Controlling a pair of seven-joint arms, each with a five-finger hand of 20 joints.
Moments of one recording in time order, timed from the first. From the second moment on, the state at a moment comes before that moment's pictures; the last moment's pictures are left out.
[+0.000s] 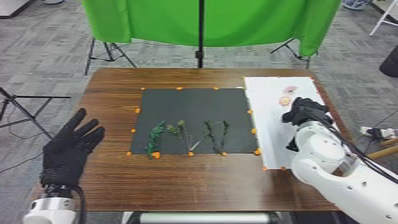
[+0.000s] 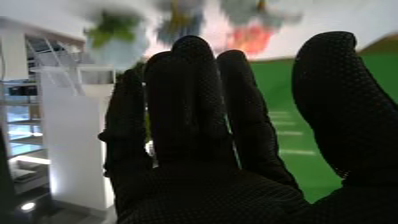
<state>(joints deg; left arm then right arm) 135.3 -58.1 -96.3 -126.4 32.4 13.9 23.3 -71.8 -36.9 43.6 -105.7 -120.5 3.5 58.6</state>
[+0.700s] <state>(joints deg) 134.9 -58.0 -96.1 -126.4 32.3 14.0 23.5 -65.6 -38.7 33.0 -99.0 -130.0 11.8 60.8</state>
